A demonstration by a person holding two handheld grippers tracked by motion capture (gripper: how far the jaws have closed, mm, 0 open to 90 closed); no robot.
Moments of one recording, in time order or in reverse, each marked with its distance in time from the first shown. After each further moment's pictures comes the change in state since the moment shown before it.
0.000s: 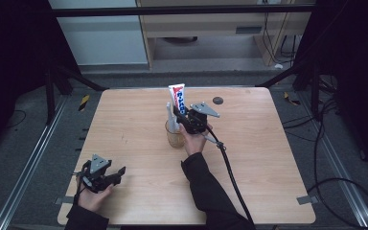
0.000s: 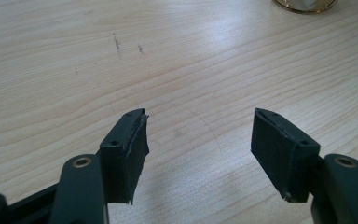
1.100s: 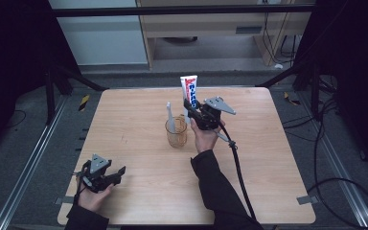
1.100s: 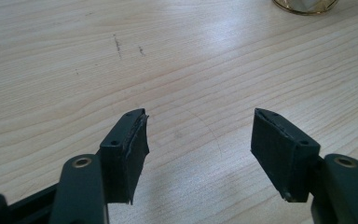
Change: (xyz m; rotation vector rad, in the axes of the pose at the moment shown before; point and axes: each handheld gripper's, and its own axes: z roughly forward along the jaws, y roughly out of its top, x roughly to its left) left arm 0.000 0.001 0.000 -0.003 0.002 -0.001; right arm -0.010 0.035 -0.037 -0.076 -0.016 0.004
